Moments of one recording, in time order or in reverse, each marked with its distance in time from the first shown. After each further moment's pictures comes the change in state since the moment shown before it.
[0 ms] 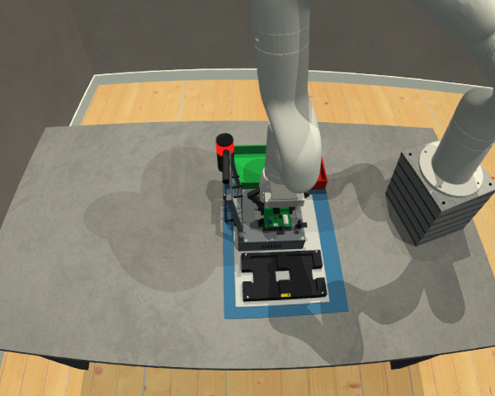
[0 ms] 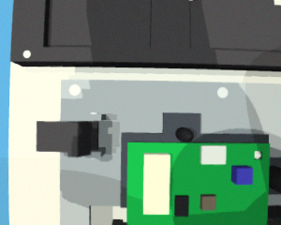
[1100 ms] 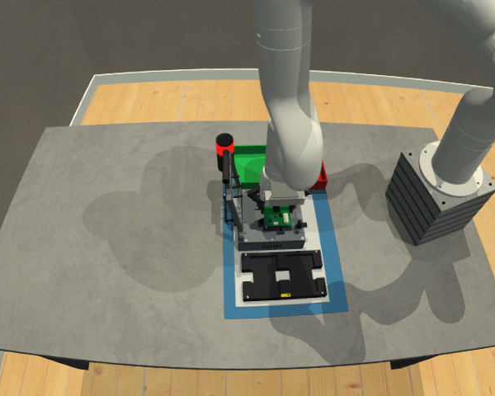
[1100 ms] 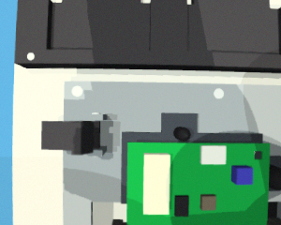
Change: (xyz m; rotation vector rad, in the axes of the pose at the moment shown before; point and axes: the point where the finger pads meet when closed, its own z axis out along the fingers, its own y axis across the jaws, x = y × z) arm 0.000 0.000 -0.007 0.000 0.000 0.000
